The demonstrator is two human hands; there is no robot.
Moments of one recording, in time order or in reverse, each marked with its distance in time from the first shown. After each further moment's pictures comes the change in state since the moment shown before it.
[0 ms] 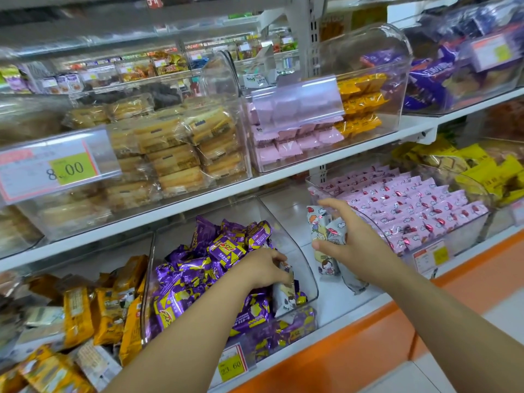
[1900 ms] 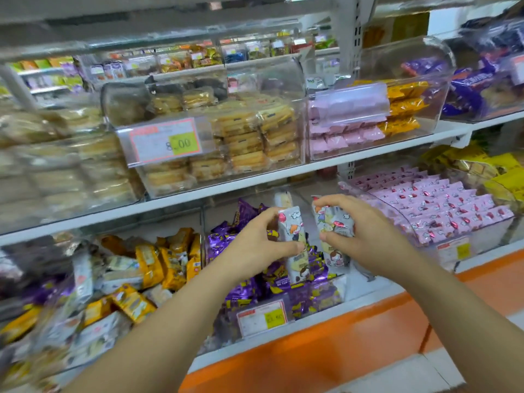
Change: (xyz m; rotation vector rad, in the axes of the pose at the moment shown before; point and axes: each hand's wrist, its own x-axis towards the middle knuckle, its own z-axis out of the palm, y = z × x) left_hand -0.136 -0.002 -0.041 -0.567 0.274 0.279; right_hand -0.031 -0.069 0.024 -0.289 -0.096 -0.242
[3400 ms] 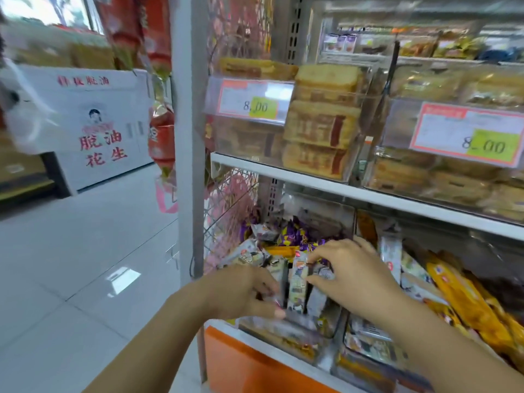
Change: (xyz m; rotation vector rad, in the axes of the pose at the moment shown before) left_hand -0.291 -0.196 -0.325 0.542 0.066 -0.414; right_hand 0.082 -0.302 0.353 -0.436 -0.555 -0.469
